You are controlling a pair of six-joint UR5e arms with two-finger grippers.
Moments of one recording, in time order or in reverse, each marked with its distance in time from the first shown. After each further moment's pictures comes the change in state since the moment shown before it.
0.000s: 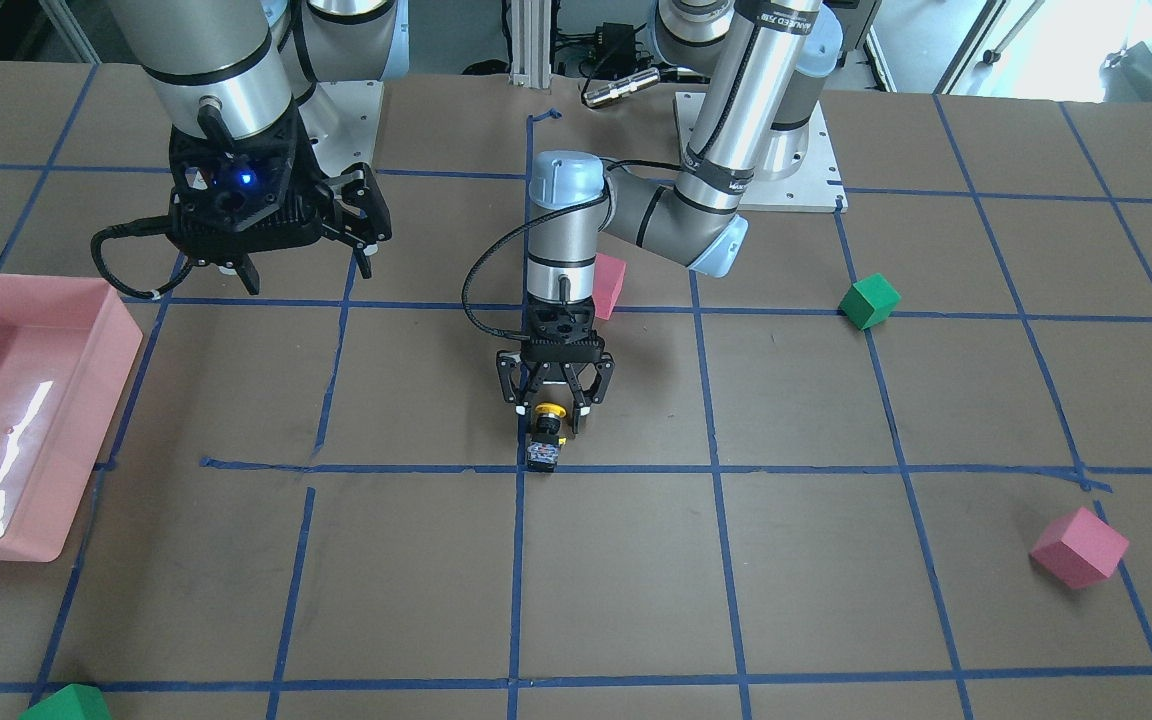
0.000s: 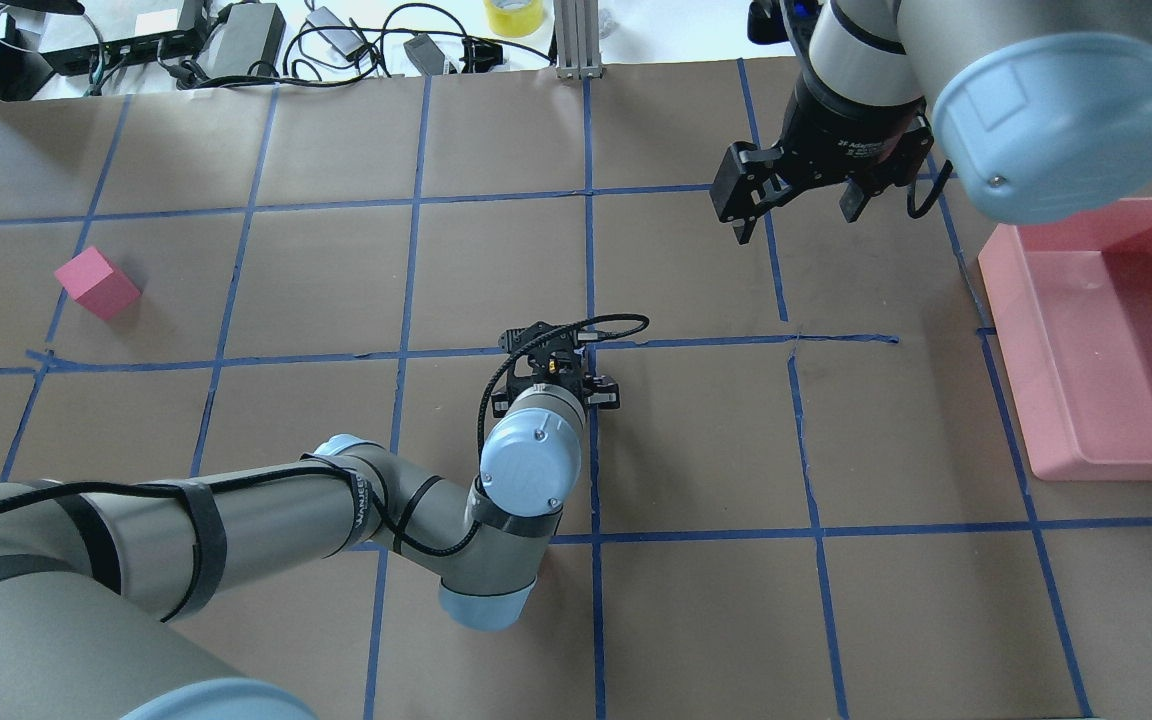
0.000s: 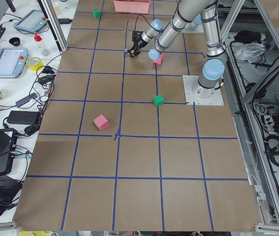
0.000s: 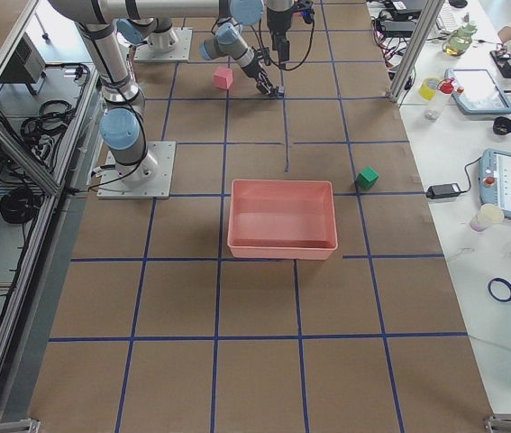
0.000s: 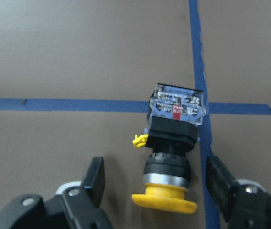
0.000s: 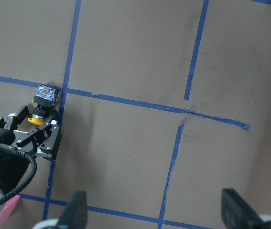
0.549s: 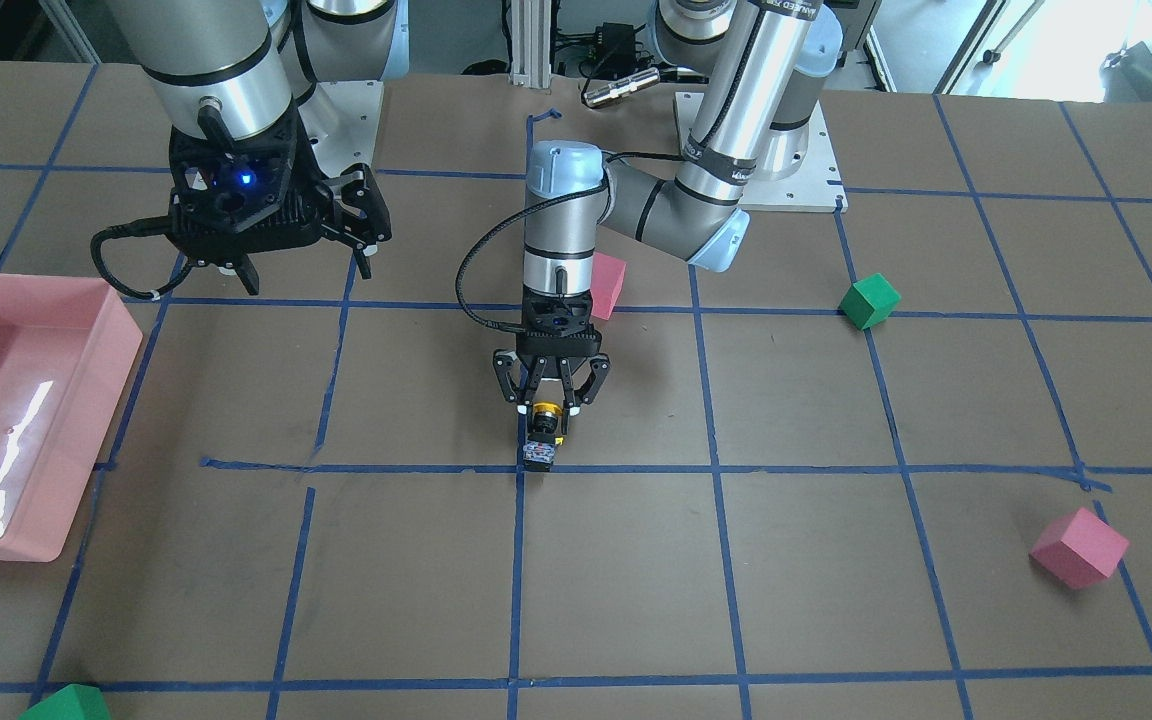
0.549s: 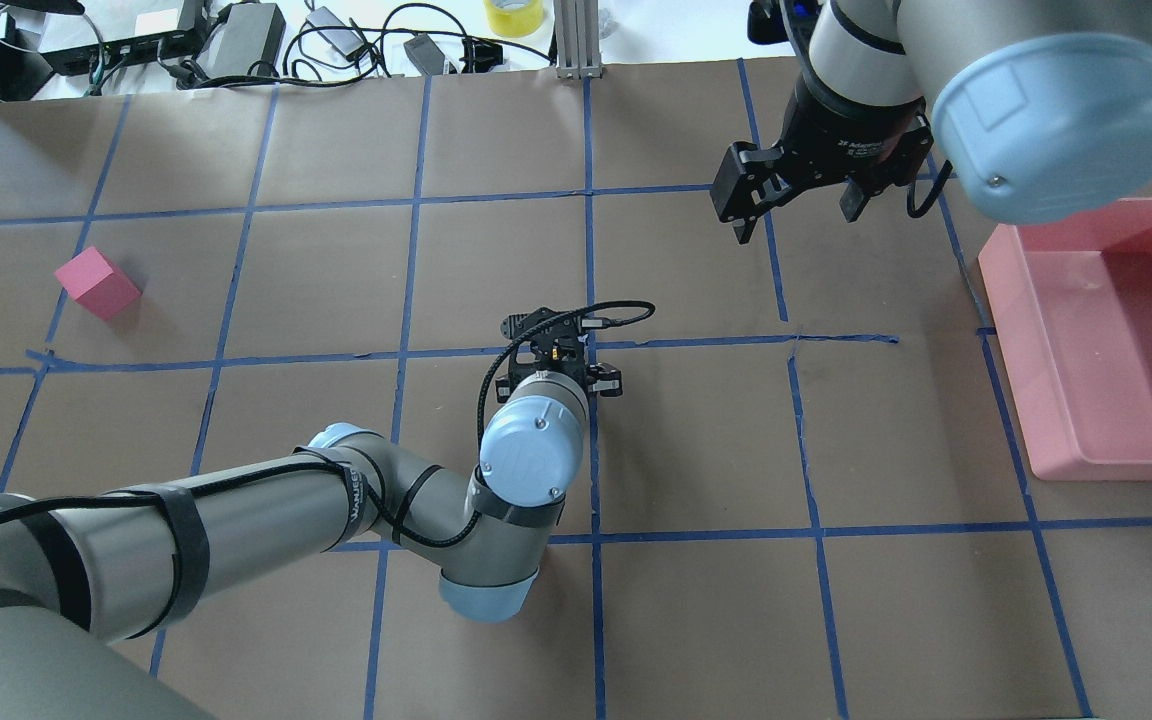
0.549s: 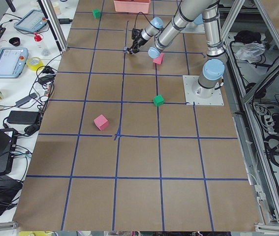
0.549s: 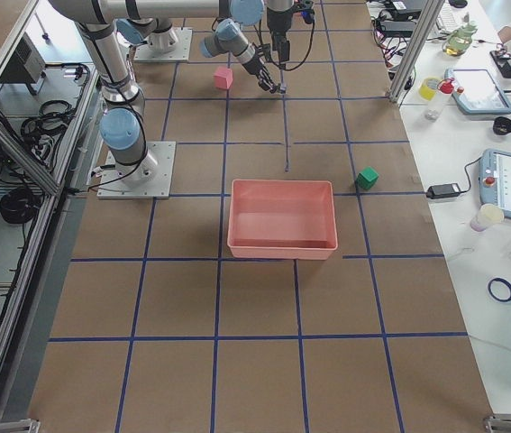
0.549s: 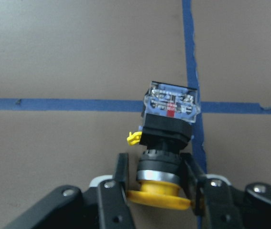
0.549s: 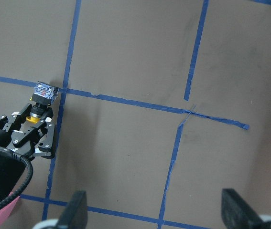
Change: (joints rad) left arm 0.001 0.050 0.041 -0.084 0.002 0.021; right arm 0.000 0.000 0.000 -0.001 -0.001 -0.001
